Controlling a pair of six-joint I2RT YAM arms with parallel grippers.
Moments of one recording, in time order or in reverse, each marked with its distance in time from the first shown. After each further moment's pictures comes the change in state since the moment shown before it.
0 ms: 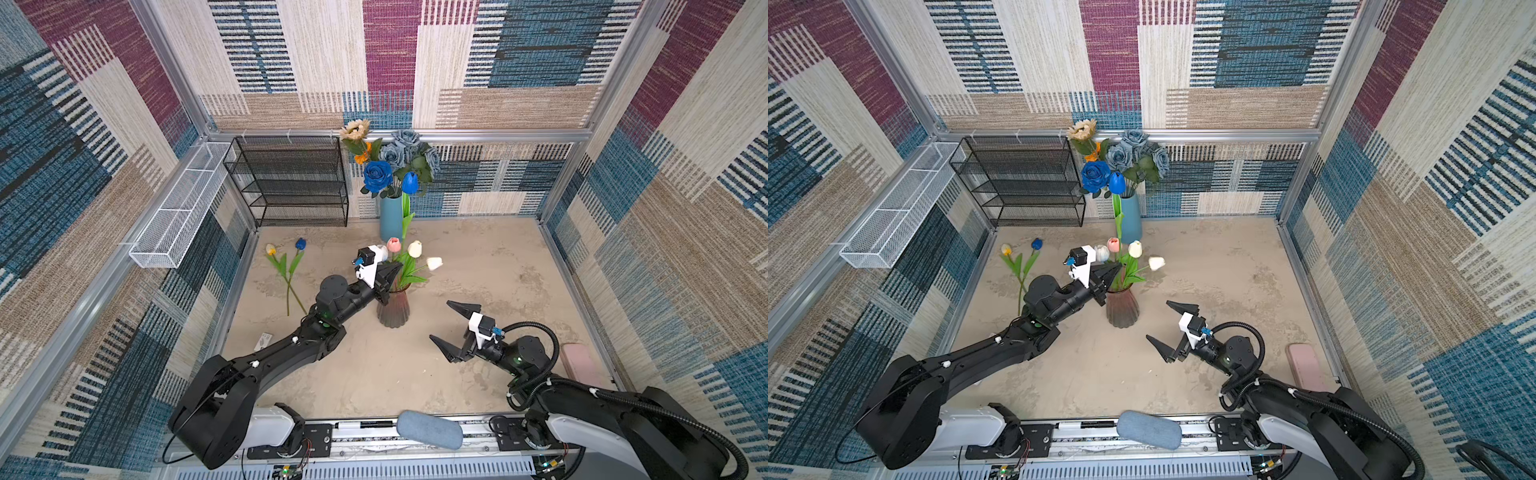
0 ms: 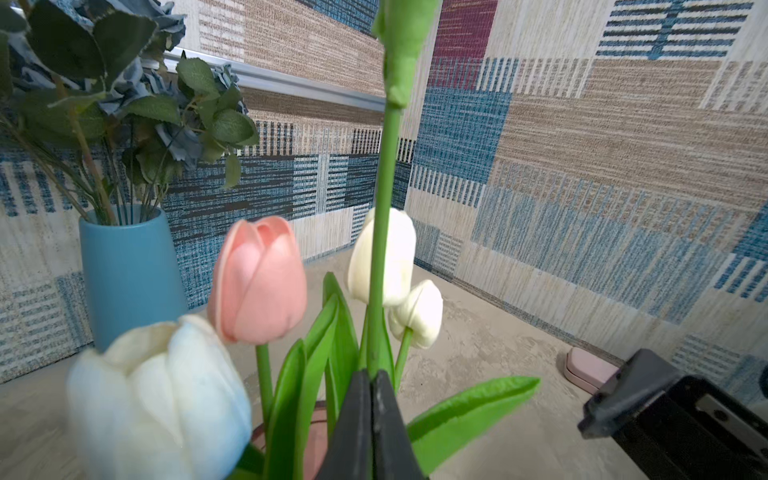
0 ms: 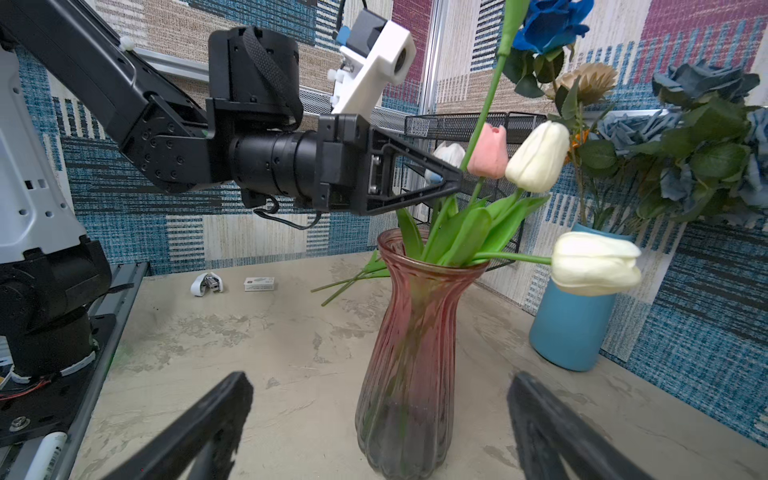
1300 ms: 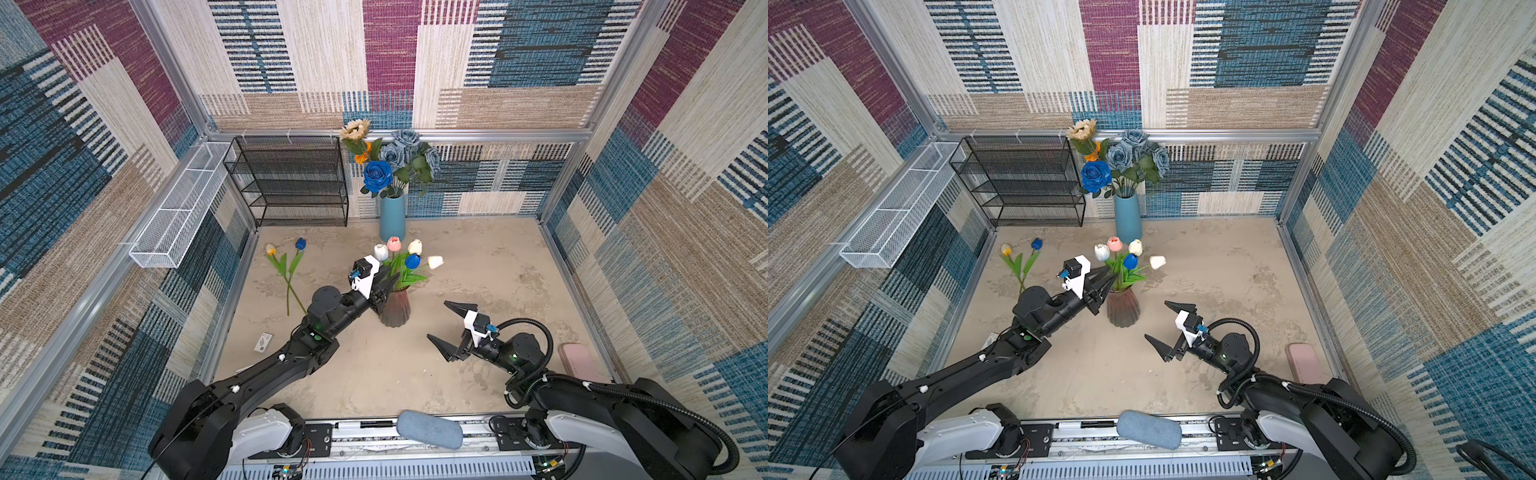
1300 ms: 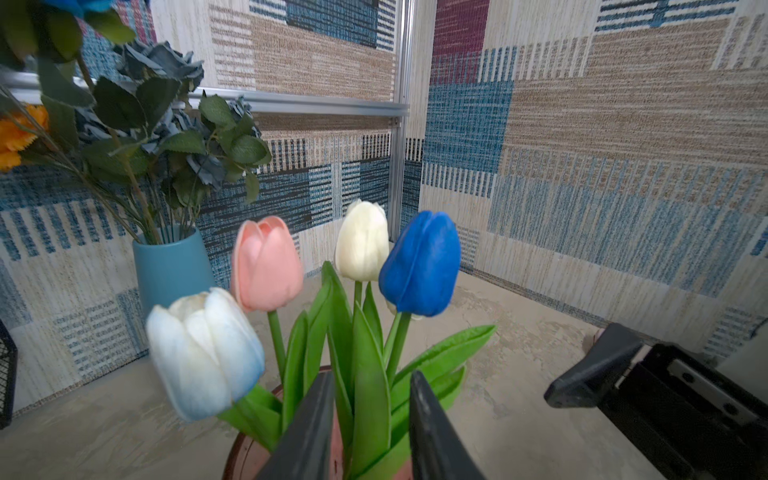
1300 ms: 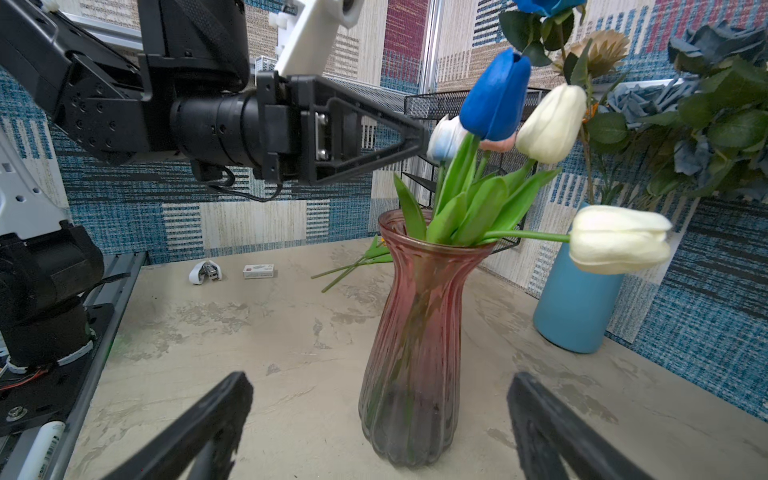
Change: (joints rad) left arm -0.032 -0.180 -0.070 -0.088 -0.084 0.126; right arm 0.000 0.060 0.013 0.002 0.003 0.000
